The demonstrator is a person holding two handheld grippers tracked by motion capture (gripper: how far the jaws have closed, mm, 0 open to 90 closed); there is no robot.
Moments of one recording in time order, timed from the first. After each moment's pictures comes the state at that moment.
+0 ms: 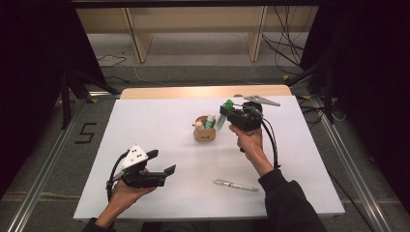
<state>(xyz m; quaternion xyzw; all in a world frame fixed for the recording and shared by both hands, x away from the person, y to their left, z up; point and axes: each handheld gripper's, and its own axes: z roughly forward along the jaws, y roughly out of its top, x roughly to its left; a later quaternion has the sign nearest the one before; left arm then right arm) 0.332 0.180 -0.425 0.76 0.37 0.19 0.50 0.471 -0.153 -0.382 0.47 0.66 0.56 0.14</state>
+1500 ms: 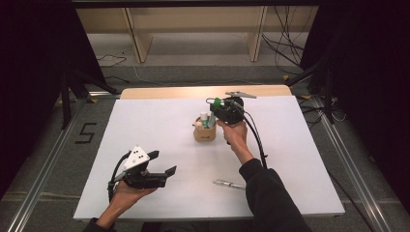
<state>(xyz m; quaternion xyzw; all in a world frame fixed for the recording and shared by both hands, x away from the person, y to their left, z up) 0.333 0.179 -0.430 0.76 0.37 0.19 0.50 0.518 -0.112 -0.408 0.51 0.68 0.50 0.16</state>
